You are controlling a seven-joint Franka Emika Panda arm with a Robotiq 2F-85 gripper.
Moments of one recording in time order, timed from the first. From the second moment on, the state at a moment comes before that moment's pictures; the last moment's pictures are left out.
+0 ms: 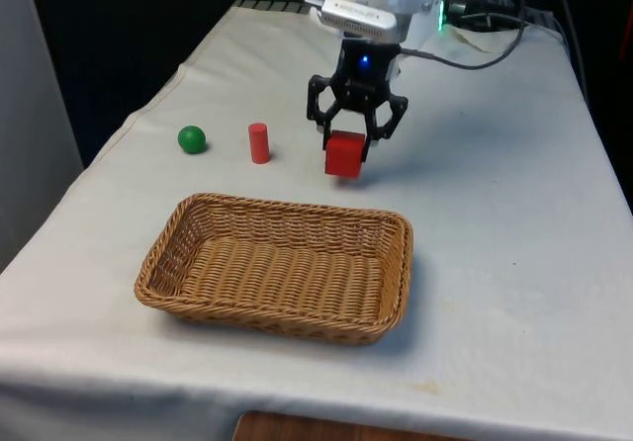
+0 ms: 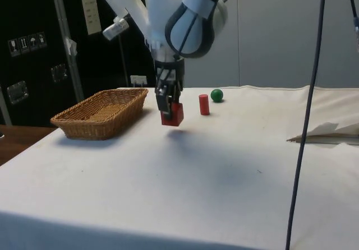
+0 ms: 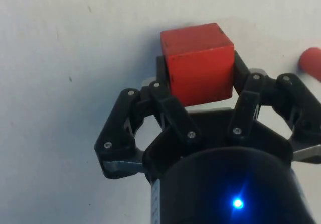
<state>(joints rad) 0.59 0.42 -0.62 -2.33 0.10 2.82 -0.05</state>
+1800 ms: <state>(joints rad) 0.53 0.57 -0.68 -1.80 0.25 2.57 -0.12</state>
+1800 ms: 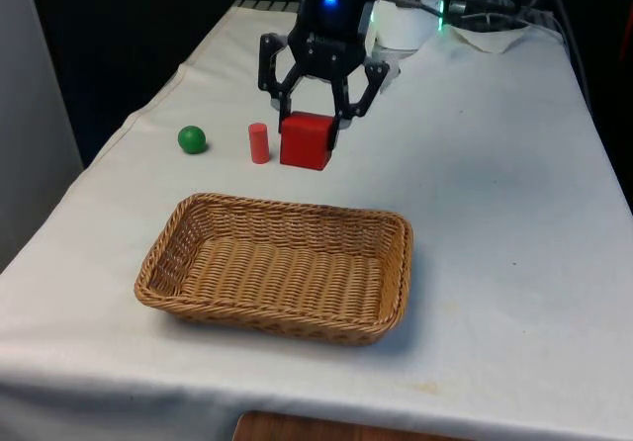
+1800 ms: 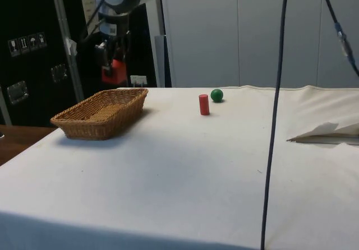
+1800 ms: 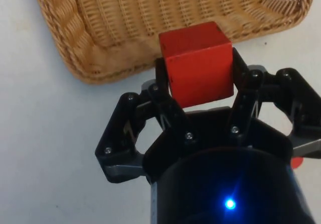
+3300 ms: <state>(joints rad) 0.43 0.96 -0.70 -1.44 0.70 2.44 -0.34</state>
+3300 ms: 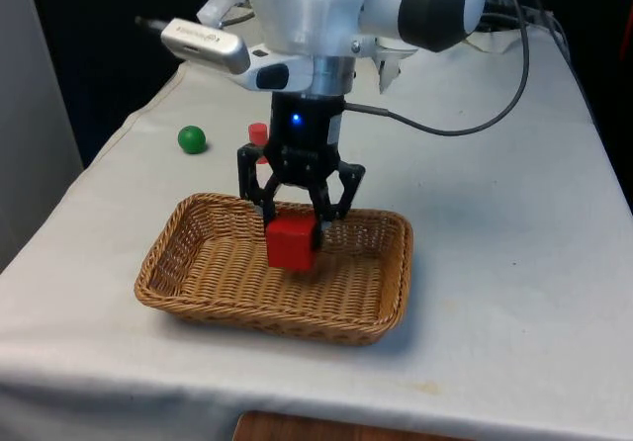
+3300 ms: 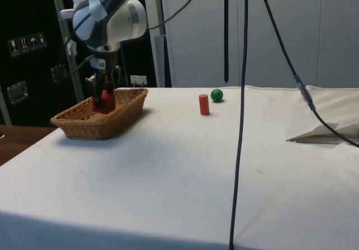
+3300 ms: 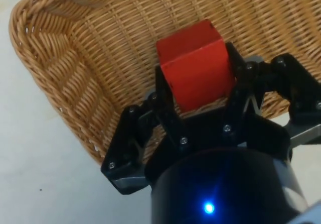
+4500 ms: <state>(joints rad) 0.46 0.96 -0.75 -1.43 0.74 2.39 -0.36</state>
